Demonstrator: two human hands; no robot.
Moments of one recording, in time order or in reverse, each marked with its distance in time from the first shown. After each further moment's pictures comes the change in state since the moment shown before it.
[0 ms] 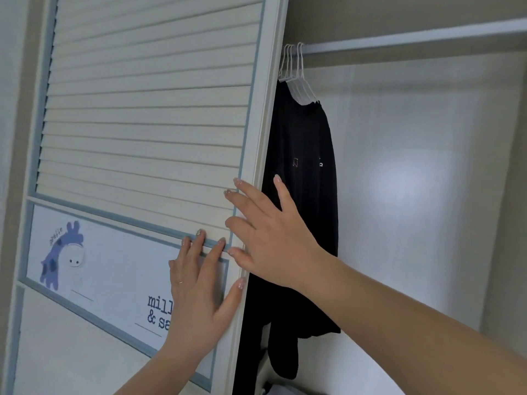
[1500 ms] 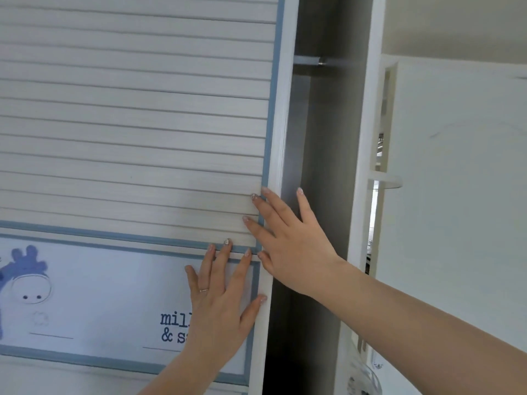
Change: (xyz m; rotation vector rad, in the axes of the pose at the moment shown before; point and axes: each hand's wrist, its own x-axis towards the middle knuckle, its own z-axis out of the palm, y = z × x) left_hand -0.139 0.333 0.138 0.122 -0.181 0.349; right_hand -0.283 0.157 -0.263 -0.355 -0.685 0.201
